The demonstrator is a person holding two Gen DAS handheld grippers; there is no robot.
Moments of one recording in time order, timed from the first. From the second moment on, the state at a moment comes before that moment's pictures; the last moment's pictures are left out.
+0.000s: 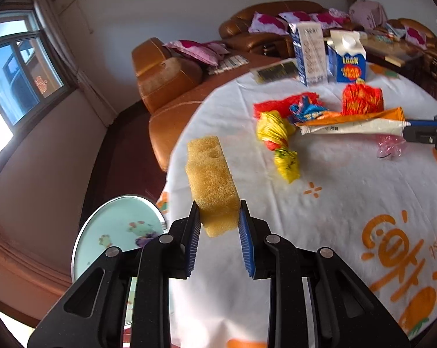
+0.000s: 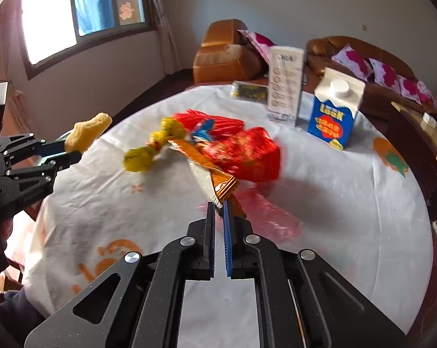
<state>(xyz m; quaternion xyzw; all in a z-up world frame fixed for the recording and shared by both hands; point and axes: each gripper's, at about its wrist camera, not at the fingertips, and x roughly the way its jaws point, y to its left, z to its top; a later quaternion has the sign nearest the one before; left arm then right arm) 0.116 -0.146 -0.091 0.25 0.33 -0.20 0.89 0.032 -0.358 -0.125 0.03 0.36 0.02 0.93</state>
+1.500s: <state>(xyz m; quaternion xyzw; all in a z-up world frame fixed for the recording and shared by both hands) 0.144 0.018 -0.090 0.27 0.34 -0.01 0.90 0.131 -0.172 -0.097 -0.12 0.29 0.15 0.94</state>
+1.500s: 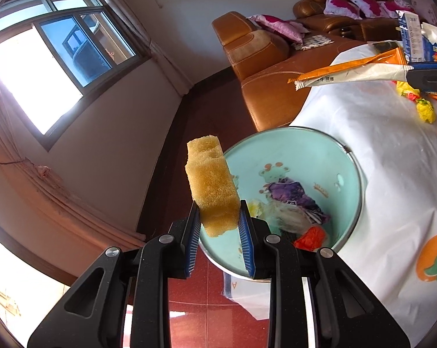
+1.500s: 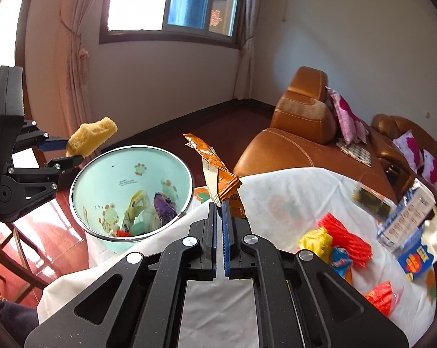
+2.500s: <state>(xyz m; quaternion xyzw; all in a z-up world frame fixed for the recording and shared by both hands) 0.155 0.040 -0.100 0.29 0.35 0.02 0.89 0.151 -0.115 -0.102 -0.17 0.29 0.18 0.92</state>
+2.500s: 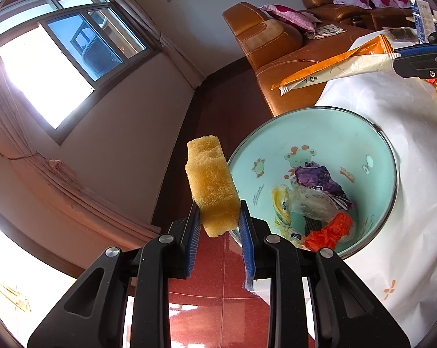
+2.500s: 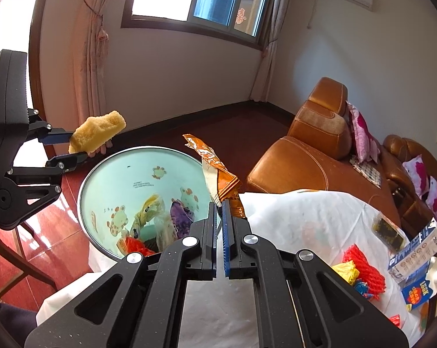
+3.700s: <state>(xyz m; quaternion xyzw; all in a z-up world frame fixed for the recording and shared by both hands) 0.157 0.039 -0.101 0.28 0.35 0.01 0.90 0.157 -0.096 -0.104 -0.19 0.29 0.19 0.92</state>
